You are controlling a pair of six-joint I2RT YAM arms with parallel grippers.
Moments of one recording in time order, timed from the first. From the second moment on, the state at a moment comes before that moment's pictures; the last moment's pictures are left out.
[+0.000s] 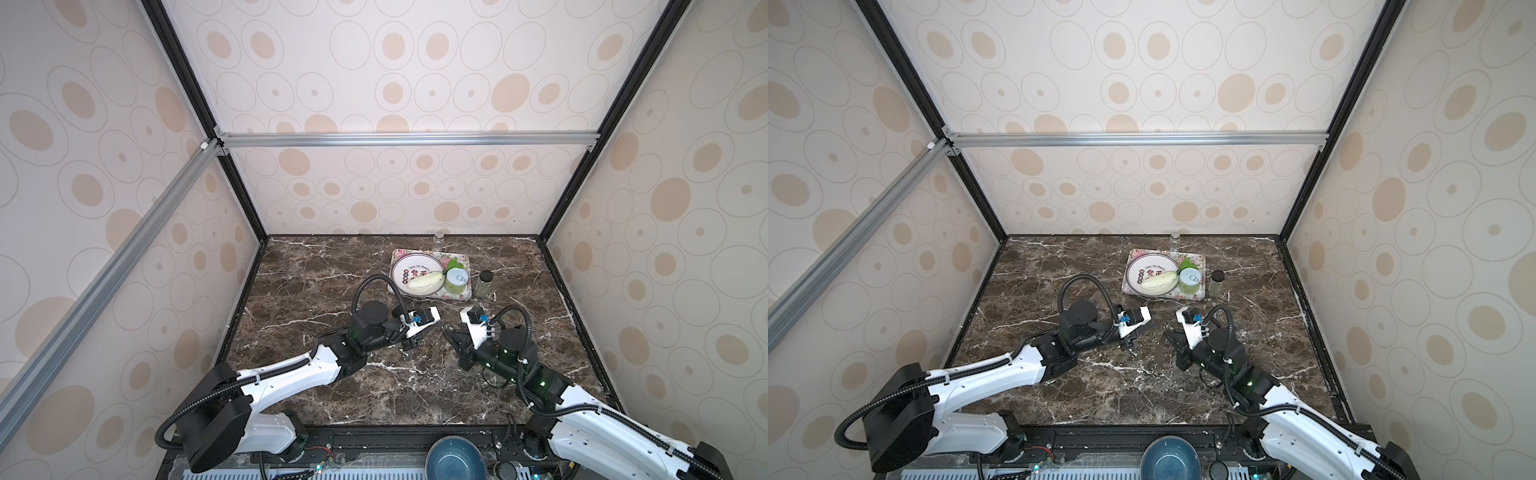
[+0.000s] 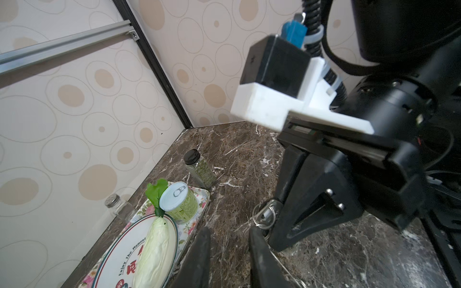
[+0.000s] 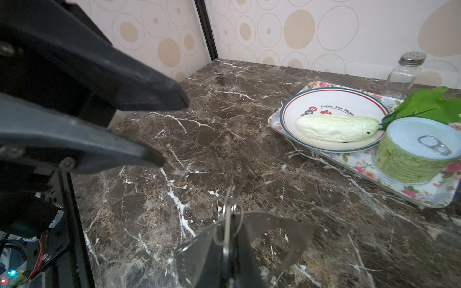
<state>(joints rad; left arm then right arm) -0.88 1.29 0.71 0.43 0.27 0.41 0.70 0.76 0.38 0.07 -0.11 0.18</state>
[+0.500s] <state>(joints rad) -0.82 1.07 0.47 0.72 -0.05 0.30 0.87 0.95 0.87 -0.47 0.15 0.10</state>
